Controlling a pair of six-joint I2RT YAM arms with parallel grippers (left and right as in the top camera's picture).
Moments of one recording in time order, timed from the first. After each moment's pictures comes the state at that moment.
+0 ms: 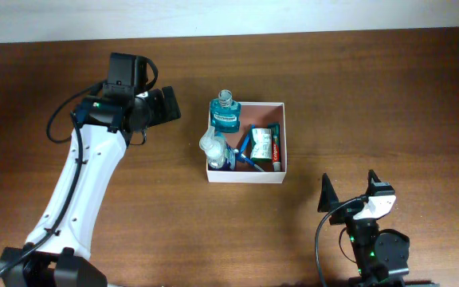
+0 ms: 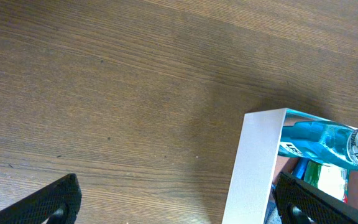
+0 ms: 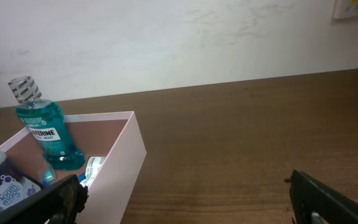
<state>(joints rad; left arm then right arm) -0.18 1.62 1.46 -0.85 -0.06 -0.39 0.09 0.02 0.01 -0.07 0.01 0.15</state>
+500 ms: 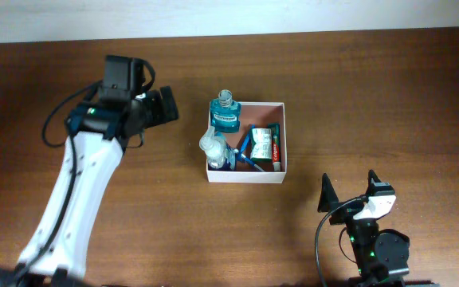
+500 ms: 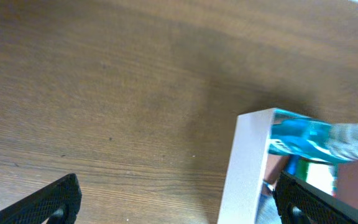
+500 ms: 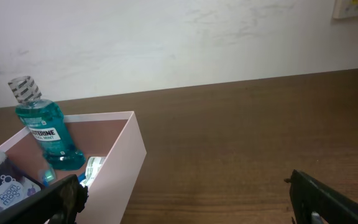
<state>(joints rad) -0.18 1.55 1.45 -0.85 -0.06 -0.39 0.09 0.02 0.01 -0.07 0.01 0.15</state>
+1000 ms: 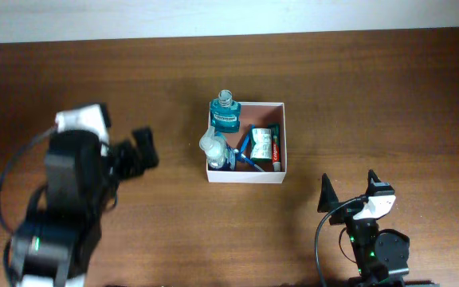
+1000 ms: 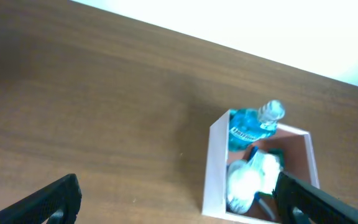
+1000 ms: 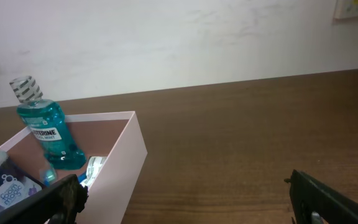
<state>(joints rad) -0.18 0.94 1.17 -0.85 -0.08 -0.39 0.09 0.01 0.01 -0.07 0.01 0.15</state>
